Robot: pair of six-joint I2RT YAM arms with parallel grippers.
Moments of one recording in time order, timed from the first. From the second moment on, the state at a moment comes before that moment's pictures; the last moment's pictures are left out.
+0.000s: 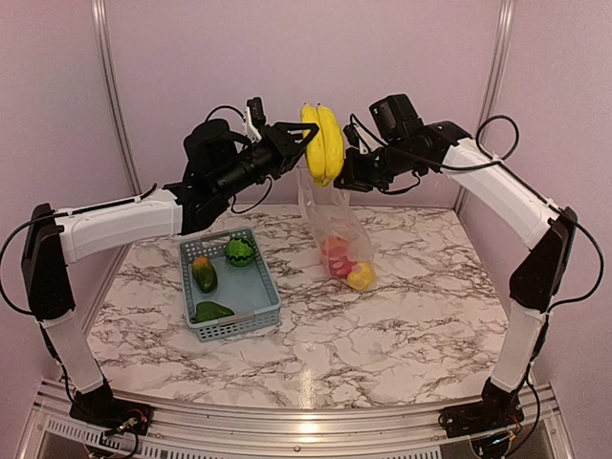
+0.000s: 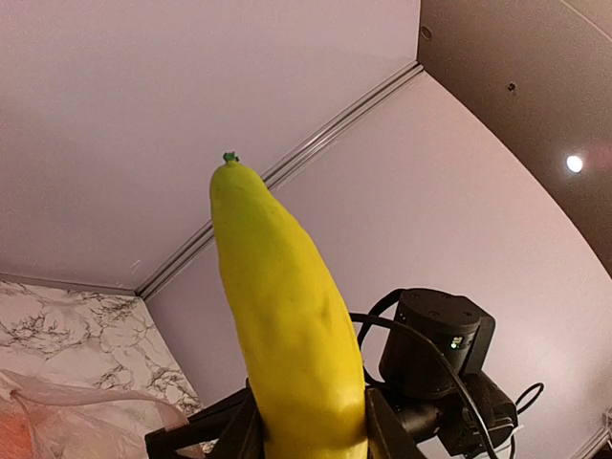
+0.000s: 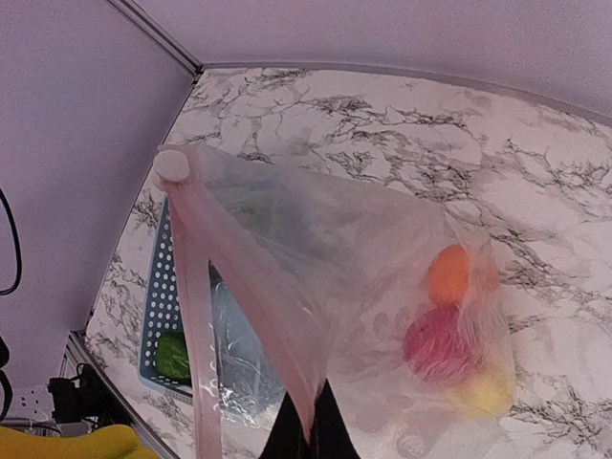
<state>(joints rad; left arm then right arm) -0.78 1.78 1.52 0.50 0.16 -0.96 0.61 1.87 2.05 -0.88 -0.23 0.42</state>
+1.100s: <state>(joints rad) -0.81 1.86 1.44 0.38 -0.12 -1.12 0.61 1.87 2.05 -0.81 -0.22 0.51</state>
